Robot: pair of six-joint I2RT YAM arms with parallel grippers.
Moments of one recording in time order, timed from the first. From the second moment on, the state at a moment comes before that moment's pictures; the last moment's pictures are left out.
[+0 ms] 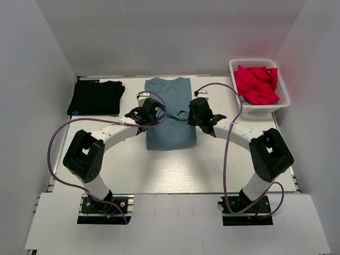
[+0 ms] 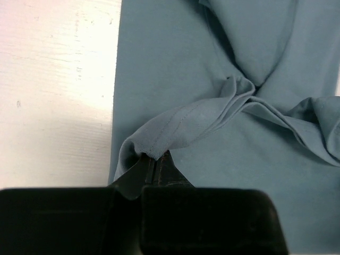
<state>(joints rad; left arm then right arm) -0.59 1.66 1.11 -0.28 -0.42 -0.66 0.64 1.65 1.05 -0.08 0.29 0.46</state>
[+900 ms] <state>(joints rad) -0.50 1.65 1.09 -0.30 -0.24 -0.62 0.52 1.65 1.07 -0.05 -0.12 0.34</state>
